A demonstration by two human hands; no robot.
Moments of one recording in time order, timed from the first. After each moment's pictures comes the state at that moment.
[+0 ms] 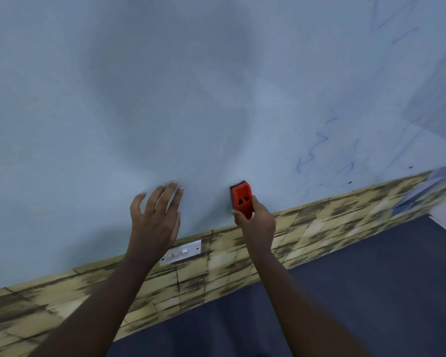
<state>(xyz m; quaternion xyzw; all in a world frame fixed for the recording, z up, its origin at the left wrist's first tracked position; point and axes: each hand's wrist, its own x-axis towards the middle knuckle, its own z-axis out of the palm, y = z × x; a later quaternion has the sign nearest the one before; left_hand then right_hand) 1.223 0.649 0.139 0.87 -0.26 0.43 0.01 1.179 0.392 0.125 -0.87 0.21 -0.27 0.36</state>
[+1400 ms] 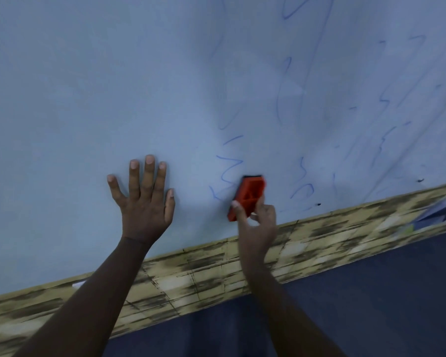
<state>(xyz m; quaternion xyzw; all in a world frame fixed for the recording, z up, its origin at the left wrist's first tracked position) 1.297 0.370 0.178 0.81 -0.19 0.55 0.01 1.224 0.148 0.135 -0.72 0.22 -0.37 0.54</state>
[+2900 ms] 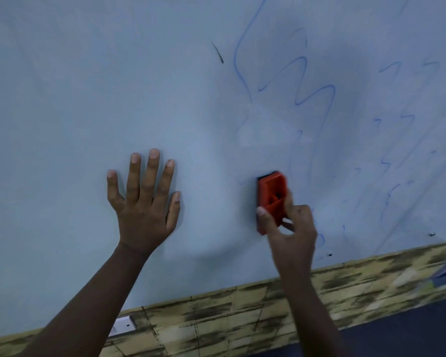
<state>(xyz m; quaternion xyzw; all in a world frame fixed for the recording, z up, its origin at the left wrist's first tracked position) 1.314 0.382 0.285 0.76 -0.17 0.63 0.00 1.229 0.113 0.268 -0.76 0.08 -0.41 0.50</state>
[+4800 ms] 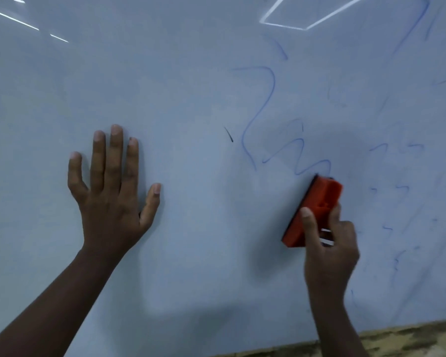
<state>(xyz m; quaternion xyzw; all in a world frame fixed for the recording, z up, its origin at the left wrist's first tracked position) 1.312 0.417 0.409 0.75 -0.10 0.65 0.00 1.250 0.080 0.368 -0.70 0.08 -0.54 0.47</state>
